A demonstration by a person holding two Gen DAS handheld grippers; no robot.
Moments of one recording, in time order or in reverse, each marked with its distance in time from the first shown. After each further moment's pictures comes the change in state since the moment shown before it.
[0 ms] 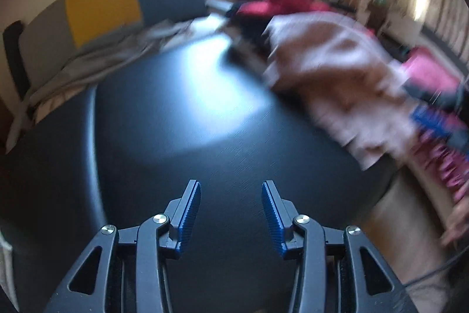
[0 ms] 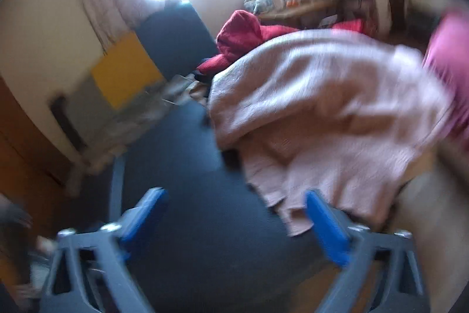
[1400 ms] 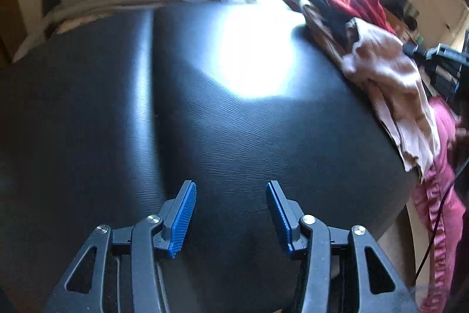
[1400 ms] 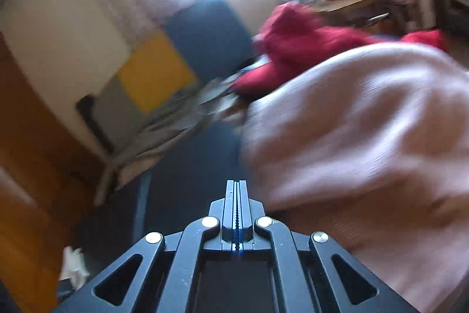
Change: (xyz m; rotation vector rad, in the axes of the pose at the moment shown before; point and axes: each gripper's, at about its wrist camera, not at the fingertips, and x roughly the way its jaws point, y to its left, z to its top) left arm -0.001 0.118 -0.051 -0.318 0.056 -0.056; right arm 0.071 0.031 0.098 -0.072 0.068 0.214
